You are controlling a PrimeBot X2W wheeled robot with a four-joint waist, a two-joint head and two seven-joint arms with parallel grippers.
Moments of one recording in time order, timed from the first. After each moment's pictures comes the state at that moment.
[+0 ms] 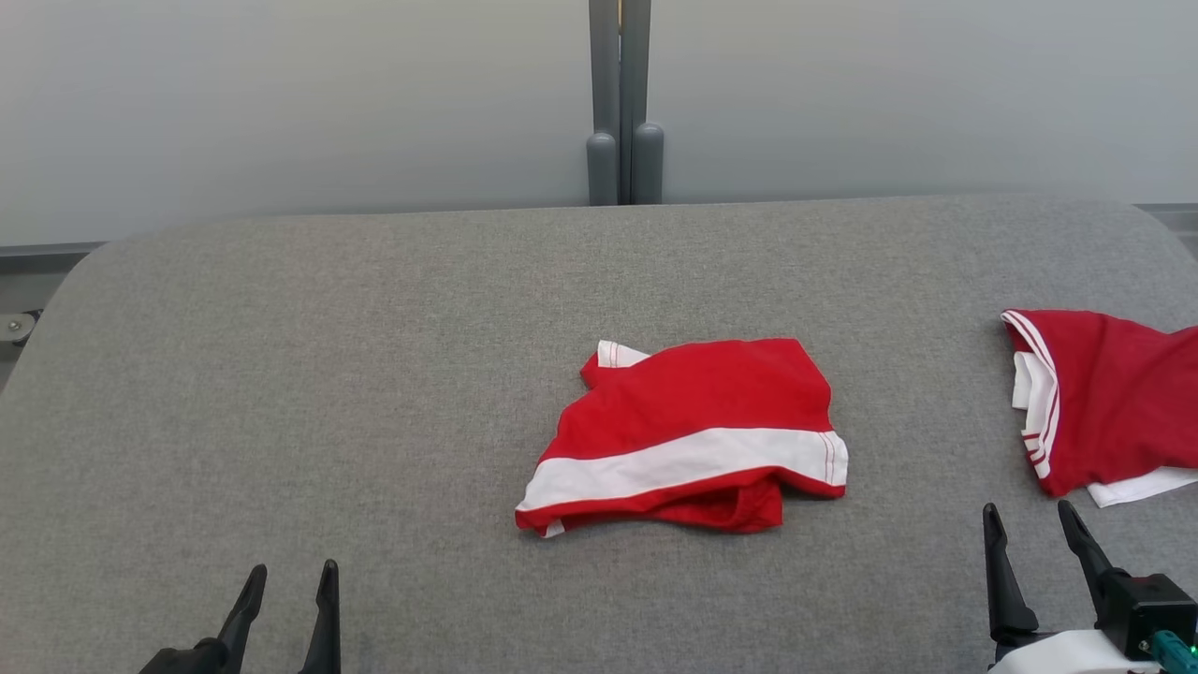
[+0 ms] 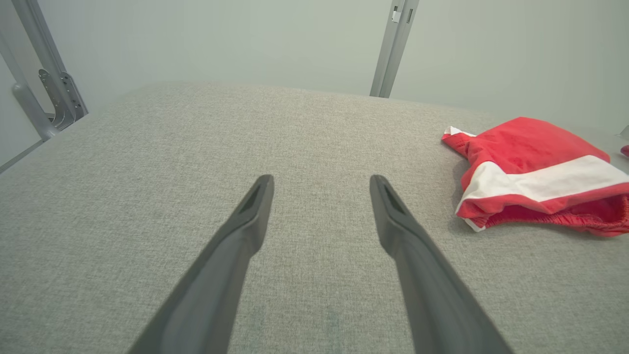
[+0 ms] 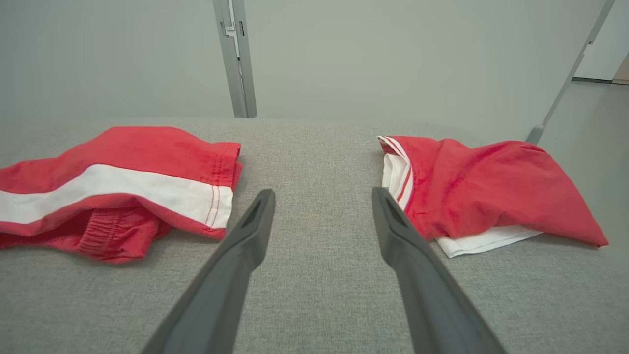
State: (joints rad) left arm 0.14 0.17 -0.08 0.23 -0.33 -0.12 -0.26; right arm 0.13 -0.05 -0.16 0.16 0.03 0.13 -0.26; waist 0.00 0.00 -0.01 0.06
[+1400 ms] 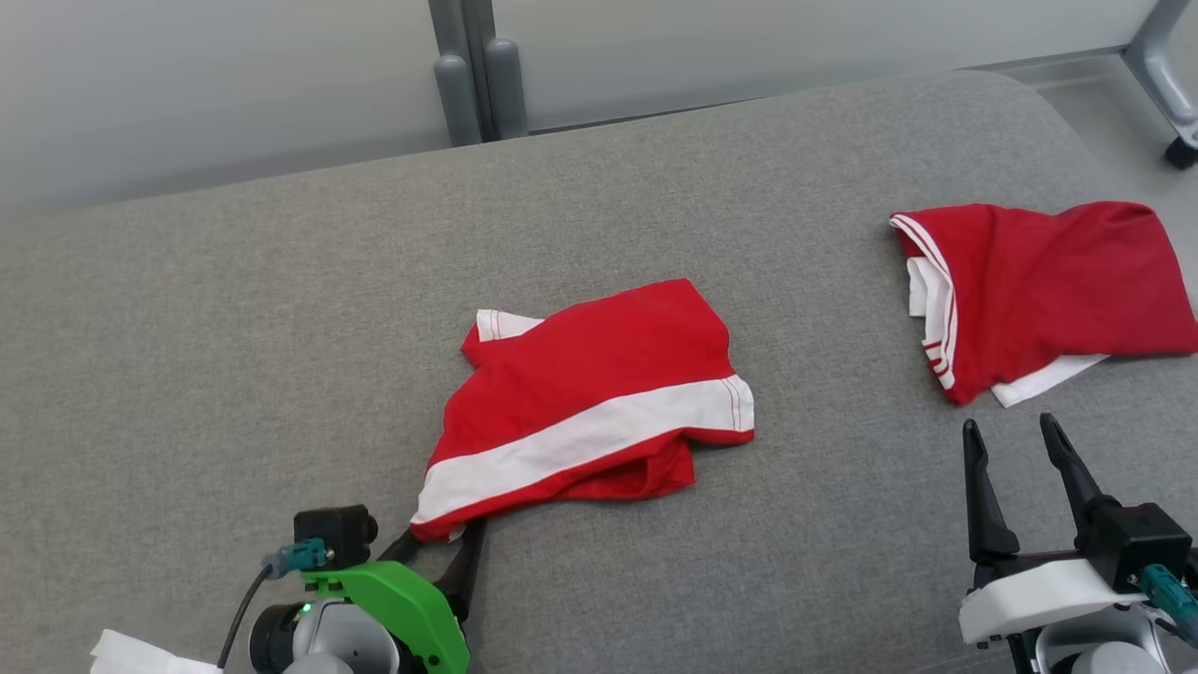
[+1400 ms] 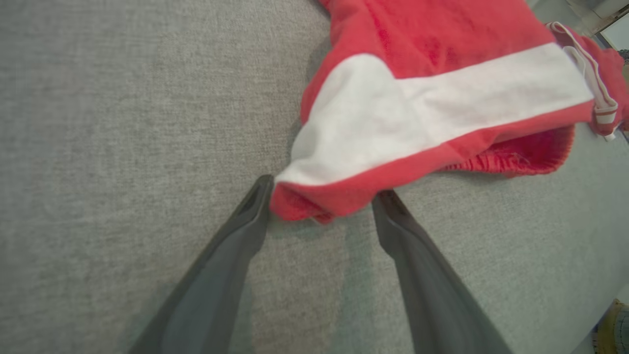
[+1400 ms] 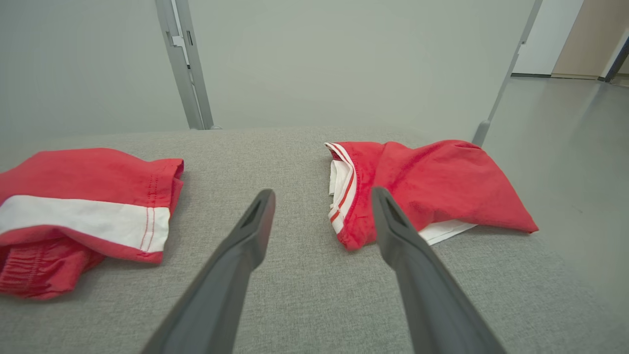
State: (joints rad) left arm -0.17 0.12 -0.33 0.50 -0.58 -0.13 0.07; right arm 0.03 -0.05 -0.12 0.11 0.03 0.13 -0.26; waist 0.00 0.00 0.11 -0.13
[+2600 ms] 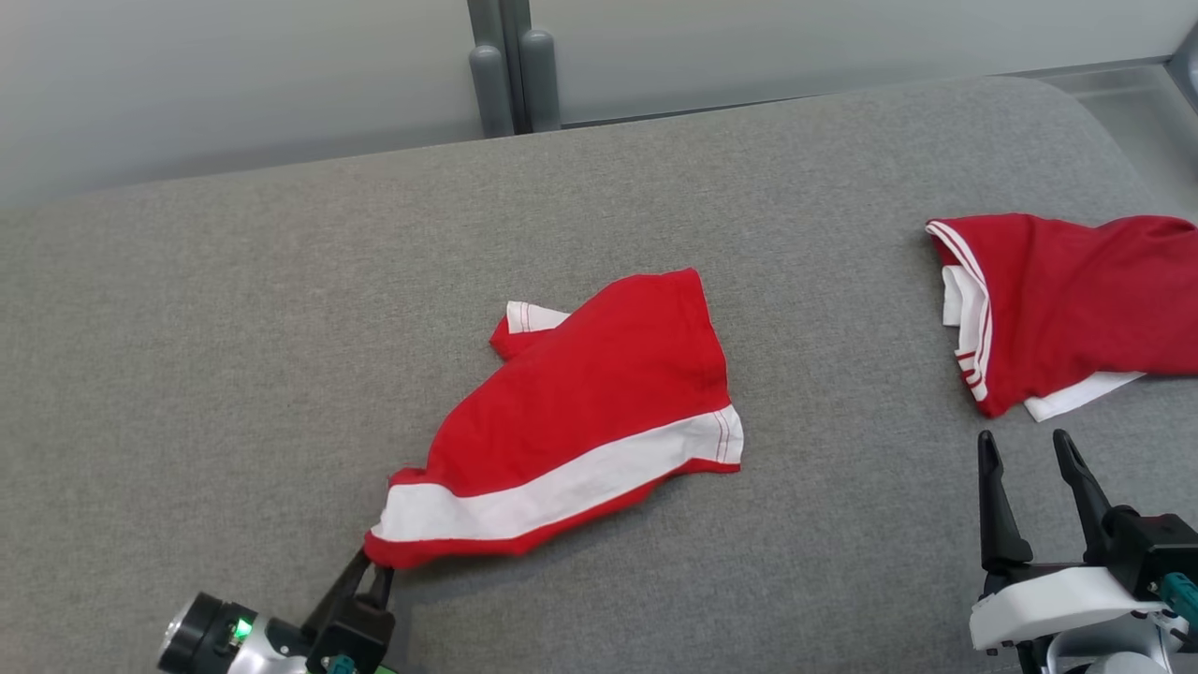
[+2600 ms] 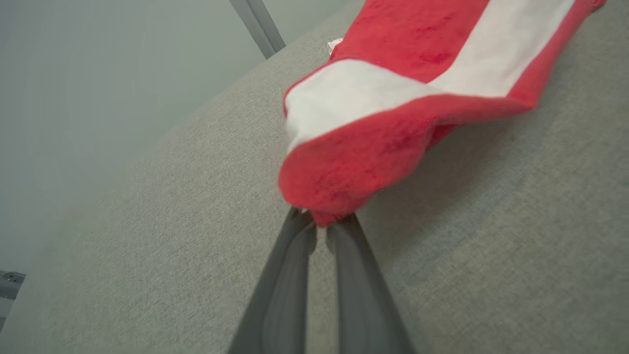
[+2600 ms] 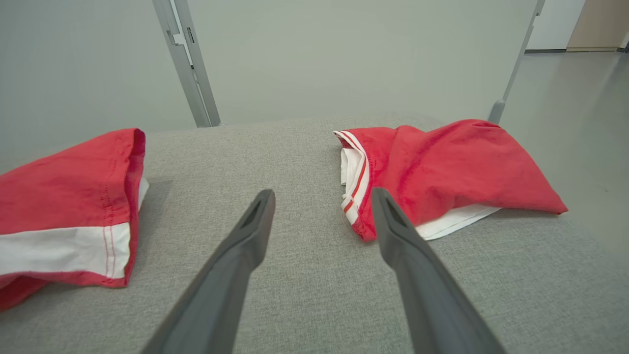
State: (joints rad) left arm -0.10 0.41 -0.56 0.32 -0.07 0.15 -0.24; right arm 0.03 -0.05 -0.13 0.14 0.11 0.13 -0.26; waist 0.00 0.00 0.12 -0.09
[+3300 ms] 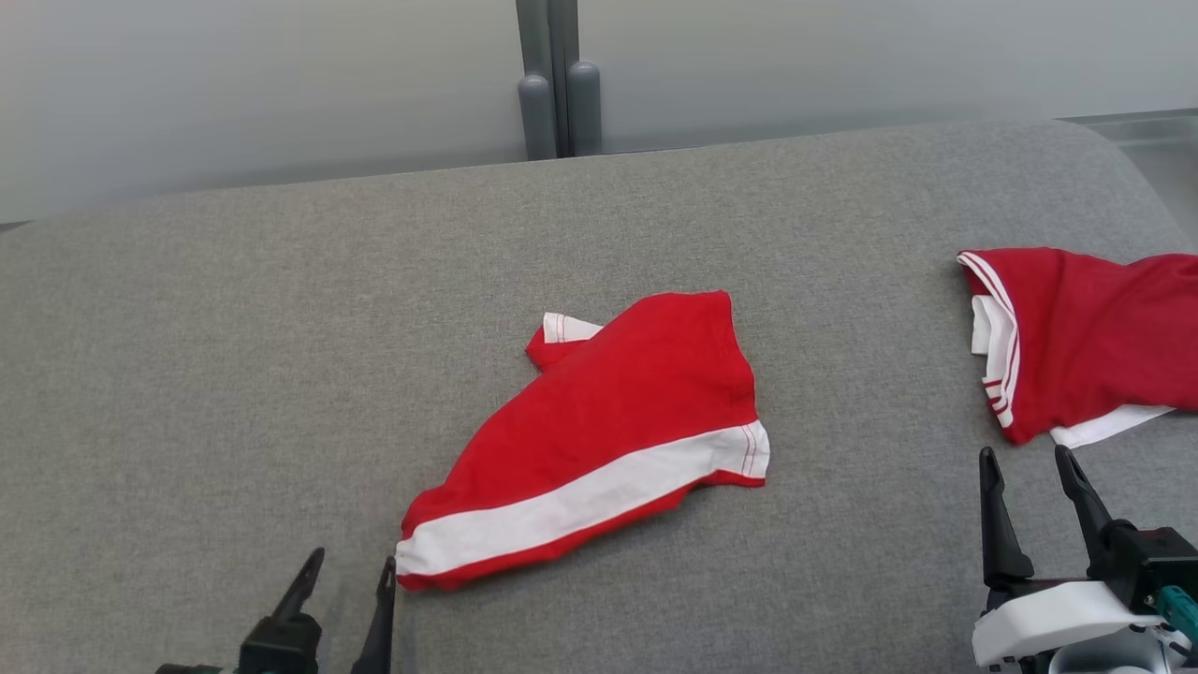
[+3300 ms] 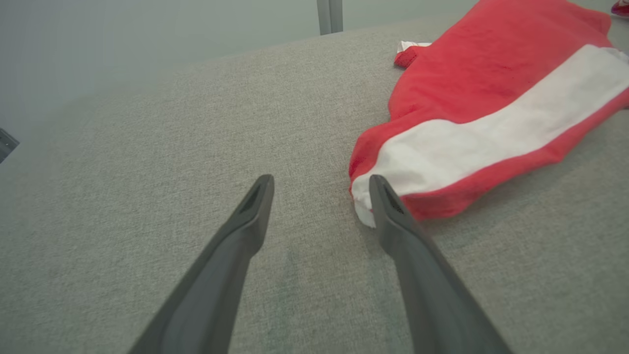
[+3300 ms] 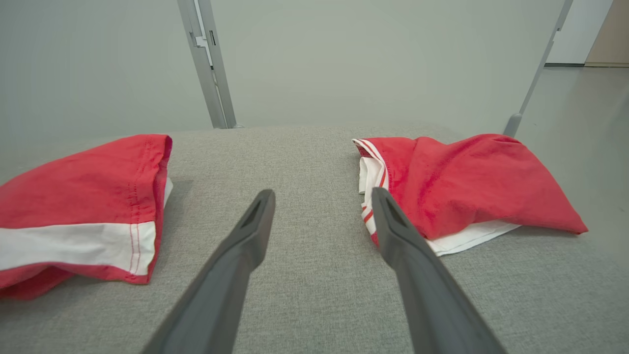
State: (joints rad) left arm 0.04 0.30 -0.40 0.31 -0.26 0.07 -0.26; right arm 0.06 -0.05 -0.14 0.14 0.07 0.13 -0.26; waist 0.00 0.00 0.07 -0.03
